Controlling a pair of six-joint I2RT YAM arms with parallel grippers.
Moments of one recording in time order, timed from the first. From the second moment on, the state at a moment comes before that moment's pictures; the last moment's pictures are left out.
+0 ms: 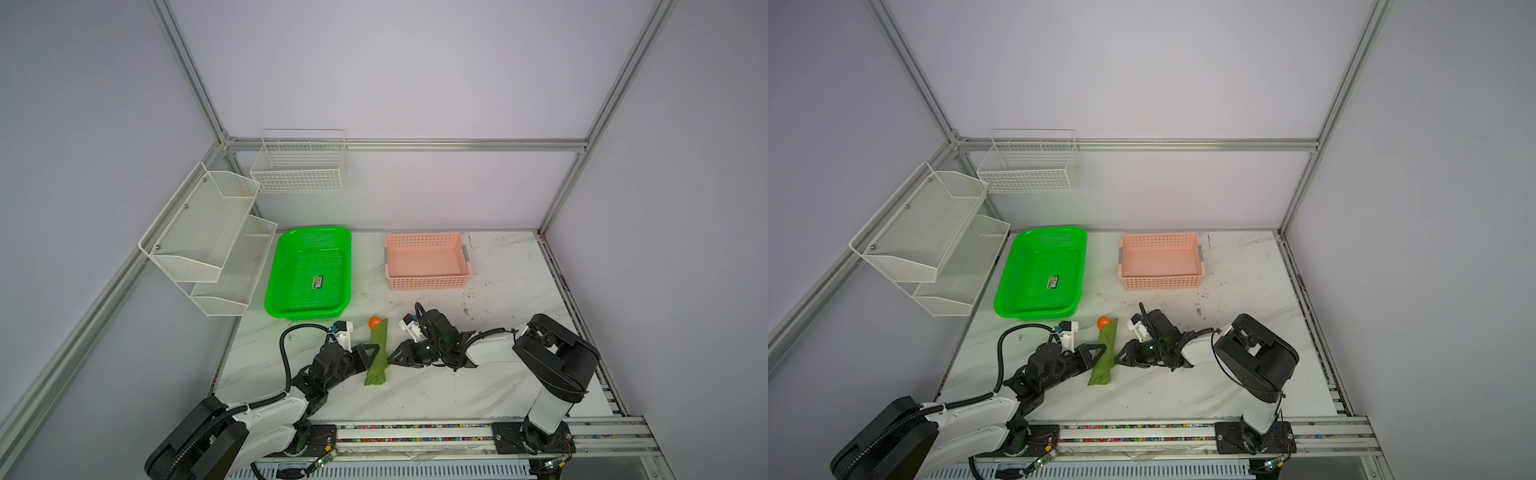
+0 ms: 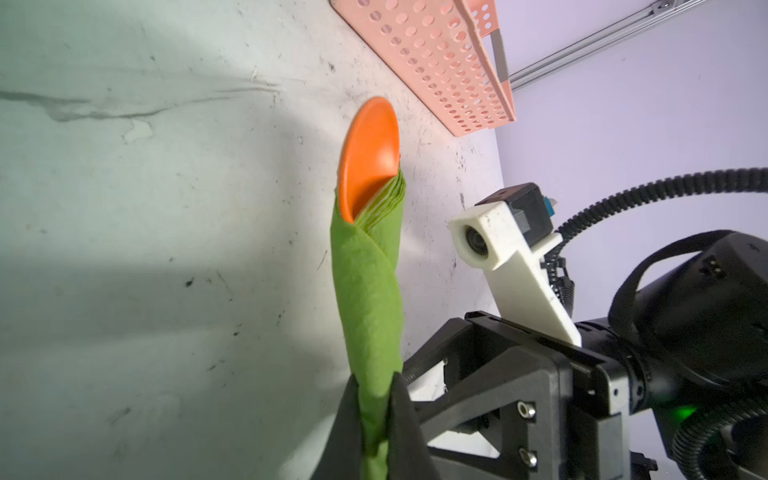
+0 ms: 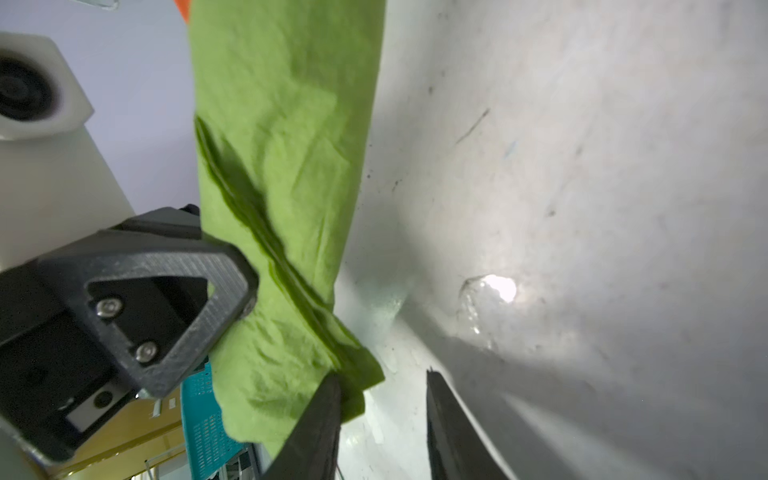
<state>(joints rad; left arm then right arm) -0.62 1.03 0.09 0.53 0.14 -1.00 0.85 1.74 0.68 0.34 -0.63 0.89</state>
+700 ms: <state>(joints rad) -0.62 0.60 0.09 0.25 -0.03 -0.90 0.88 1.28 0.89 0.03 -0.55 0.73</state>
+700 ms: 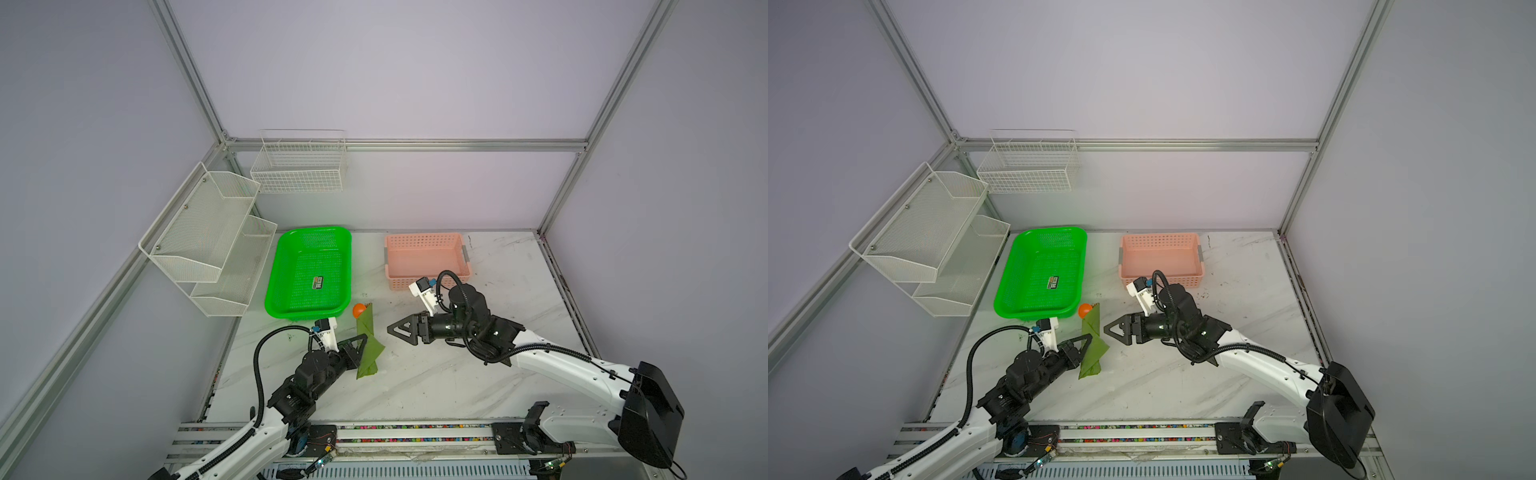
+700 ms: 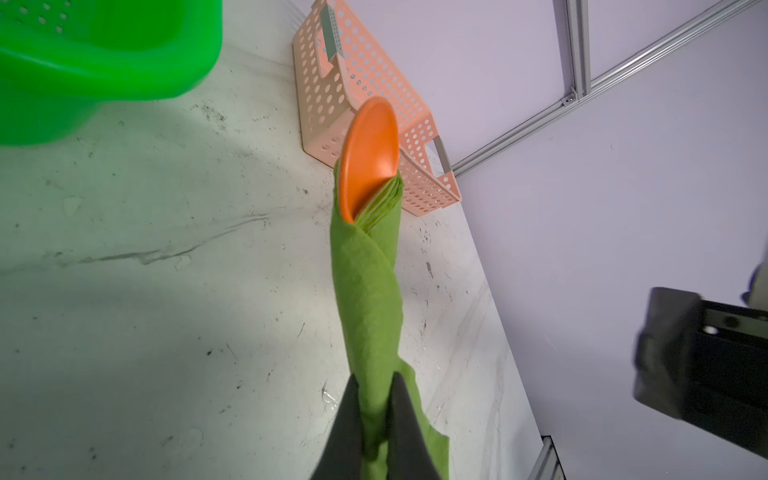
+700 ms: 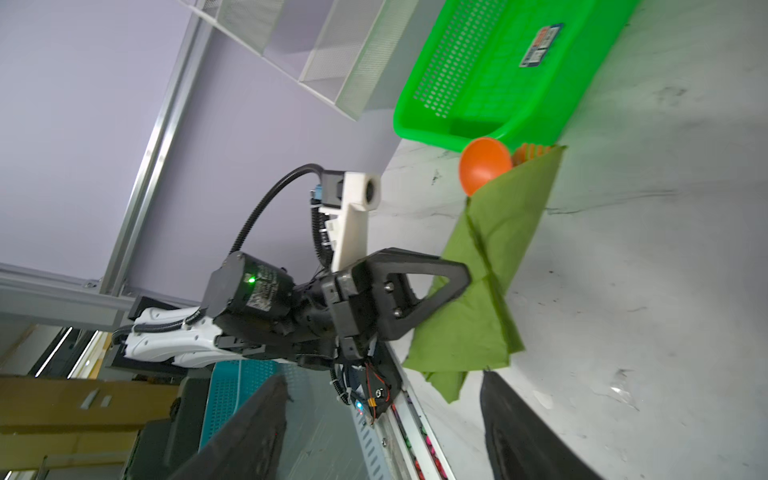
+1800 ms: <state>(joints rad) -0.62 0.60 0.16 0.30 -0.03 -0.88 0.94 1.55 0.95 0.08 -0.52 0.67</state>
